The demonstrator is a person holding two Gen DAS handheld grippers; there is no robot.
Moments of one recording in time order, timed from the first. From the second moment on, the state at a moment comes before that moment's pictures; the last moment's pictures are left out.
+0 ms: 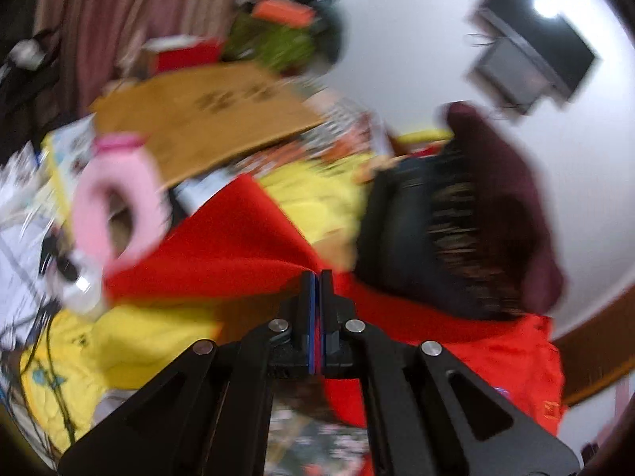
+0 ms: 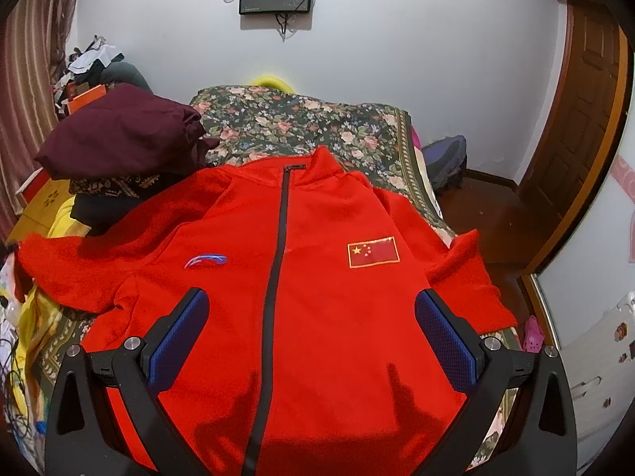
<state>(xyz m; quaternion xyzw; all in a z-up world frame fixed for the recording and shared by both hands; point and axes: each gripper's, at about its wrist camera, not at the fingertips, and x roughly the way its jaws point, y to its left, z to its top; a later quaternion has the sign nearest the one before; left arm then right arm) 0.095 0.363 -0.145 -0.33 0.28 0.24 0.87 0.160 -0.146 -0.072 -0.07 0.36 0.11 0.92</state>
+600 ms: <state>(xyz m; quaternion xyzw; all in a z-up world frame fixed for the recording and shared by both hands) 0.210 0.112 -0.061 -0.15 0.29 -0.03 0.95 0.157 -0.181 -0.066 -0.04 0.34 0.14 0.93</state>
